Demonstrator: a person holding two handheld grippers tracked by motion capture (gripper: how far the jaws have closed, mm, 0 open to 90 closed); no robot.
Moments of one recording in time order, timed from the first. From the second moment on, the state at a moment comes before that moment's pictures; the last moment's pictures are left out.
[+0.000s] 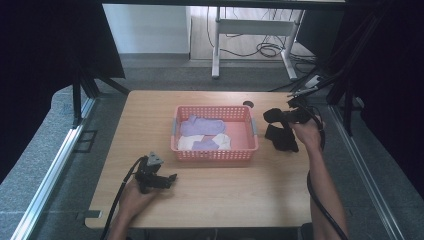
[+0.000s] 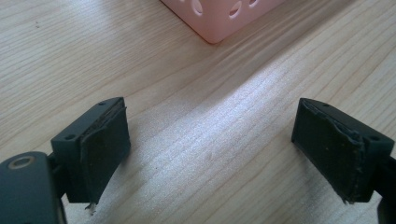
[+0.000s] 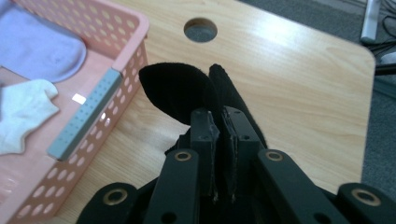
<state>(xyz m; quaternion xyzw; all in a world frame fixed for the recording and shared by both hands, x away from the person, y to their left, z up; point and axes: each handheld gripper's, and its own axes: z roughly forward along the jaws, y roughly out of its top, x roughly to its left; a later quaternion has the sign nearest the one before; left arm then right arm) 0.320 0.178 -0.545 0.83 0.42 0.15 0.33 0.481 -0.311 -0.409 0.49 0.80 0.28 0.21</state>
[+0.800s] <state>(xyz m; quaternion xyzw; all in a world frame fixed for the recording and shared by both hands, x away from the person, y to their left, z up) 0.319 0.178 -0.545 0.83 0.42 0.15 0.34 0.484 -0.302 -0.496 0.50 0.82 0.24 0.14</state>
